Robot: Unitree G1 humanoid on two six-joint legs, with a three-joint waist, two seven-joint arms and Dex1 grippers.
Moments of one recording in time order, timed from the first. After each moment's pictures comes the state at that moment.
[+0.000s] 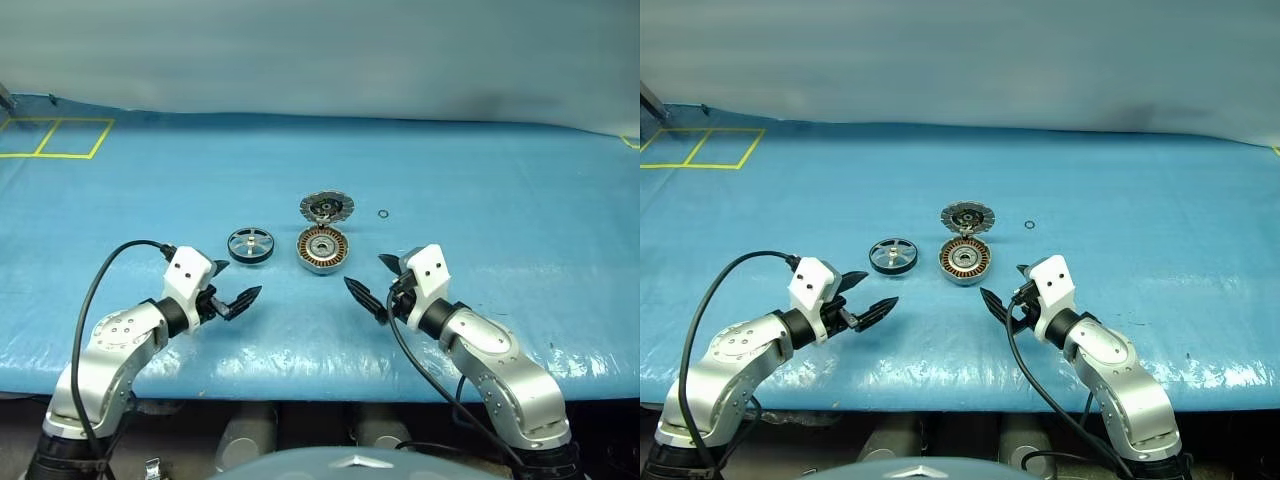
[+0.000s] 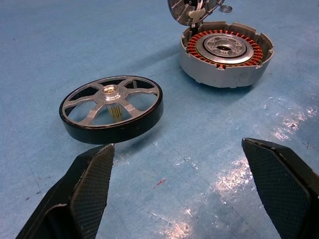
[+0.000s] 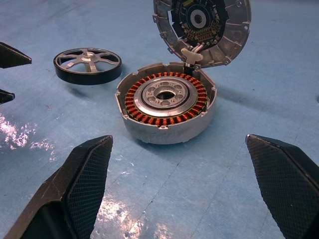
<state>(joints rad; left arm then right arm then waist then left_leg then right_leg) 0.09 0.57 0.06 -0.48 -0.37 0.63 -0.57 0.08 -0.36 0.07 -0.57 0.33 0.64 0.41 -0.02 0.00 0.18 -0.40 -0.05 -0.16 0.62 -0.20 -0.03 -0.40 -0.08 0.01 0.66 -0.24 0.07</state>
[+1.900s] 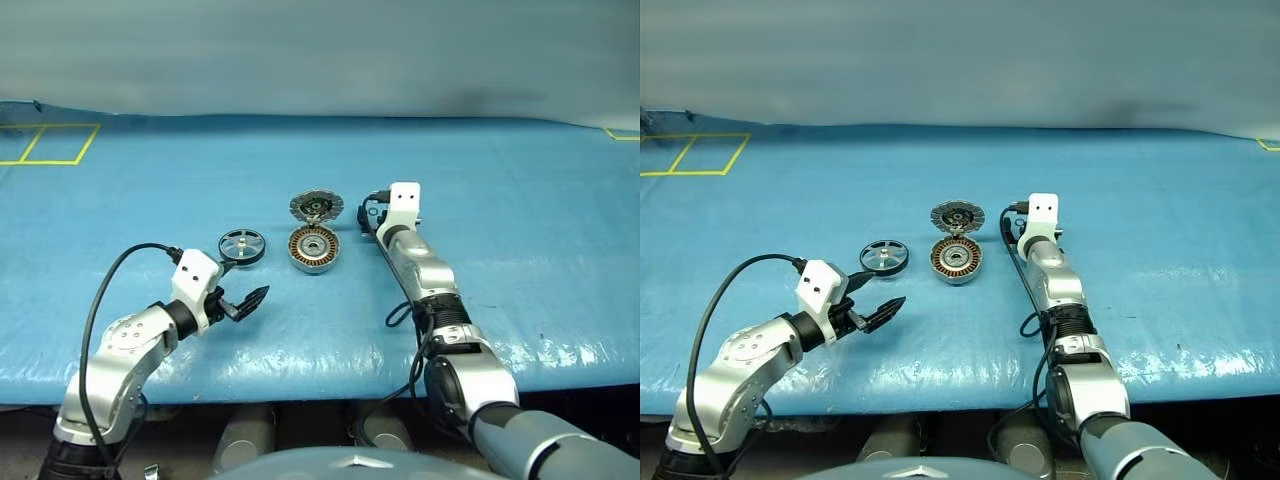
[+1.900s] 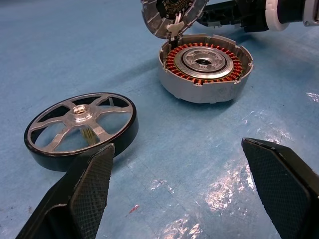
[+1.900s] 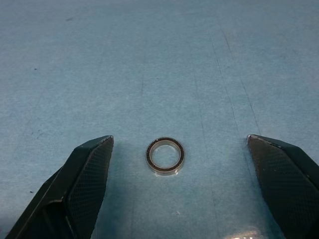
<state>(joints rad) 0.10 0.52 0.03 -0.51 -0.36 0.62 -0.53 -0.68 -0.07 -0.12 0.68 0.12 0.25 -0.02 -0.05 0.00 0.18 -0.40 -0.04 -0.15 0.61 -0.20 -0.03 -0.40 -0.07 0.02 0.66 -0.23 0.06</state>
